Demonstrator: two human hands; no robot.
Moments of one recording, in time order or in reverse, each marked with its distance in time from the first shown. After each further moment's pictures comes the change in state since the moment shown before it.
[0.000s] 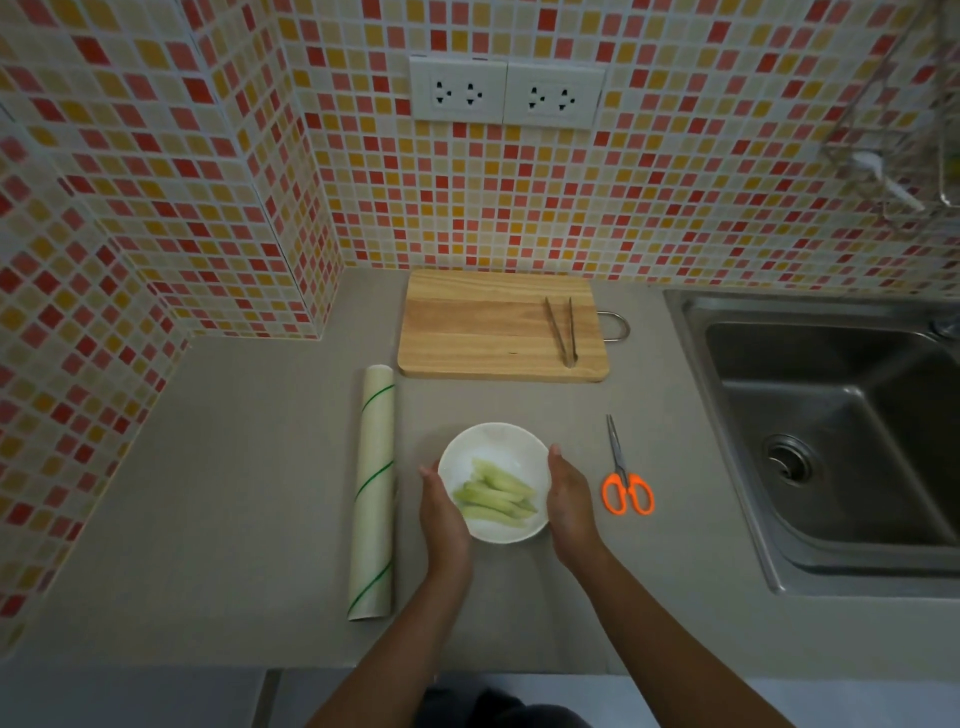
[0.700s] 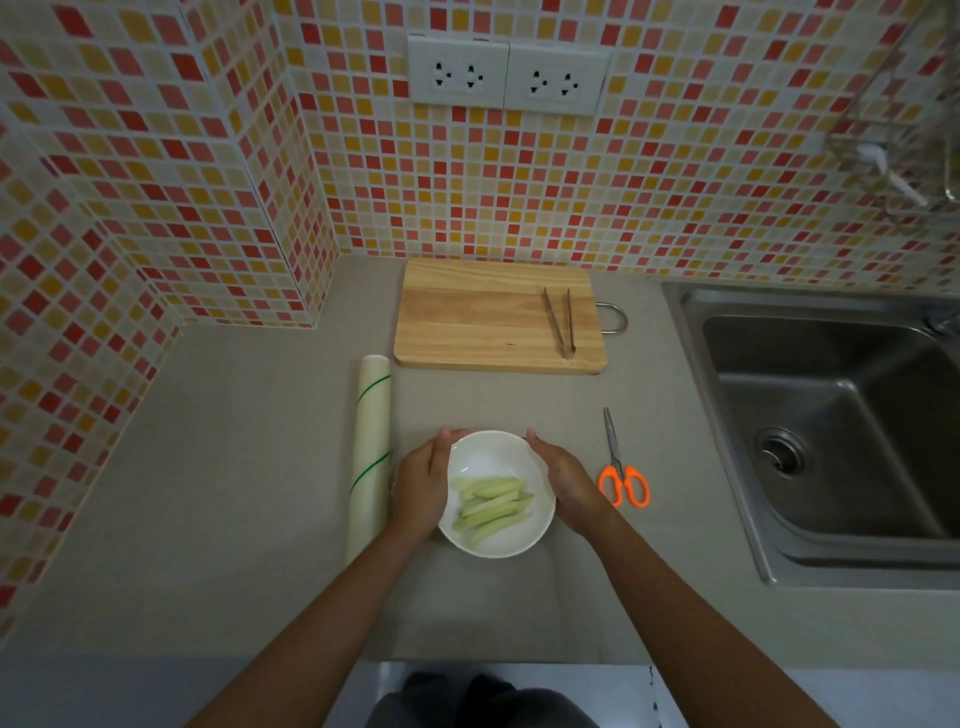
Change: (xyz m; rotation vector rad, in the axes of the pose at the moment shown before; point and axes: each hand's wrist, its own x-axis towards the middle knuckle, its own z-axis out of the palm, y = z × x) left_hand 0.039 0.019 -0.023 0.581 -0.308 0.432; right_hand 0.012 -0.026 -0.010 -0.093 -0.379 0.166
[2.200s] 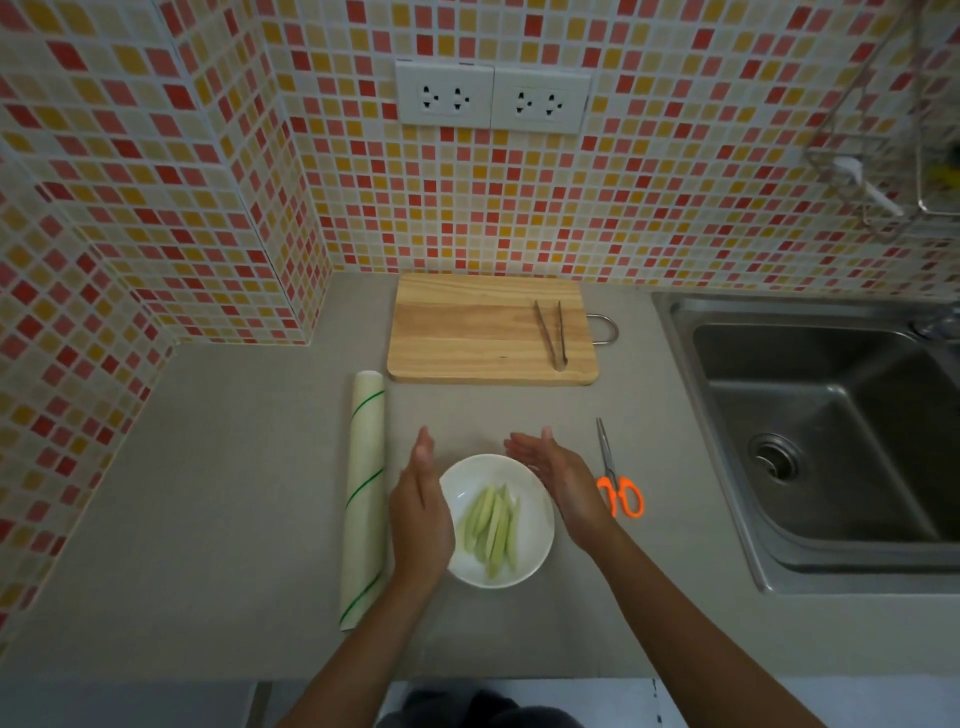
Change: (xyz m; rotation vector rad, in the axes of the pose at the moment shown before) left_hand -0.035 0.031 0.008 -0.125 0.216 -0.032; right_hand -0.013 -0.012 0.000 -0.044 0.072 -0.170
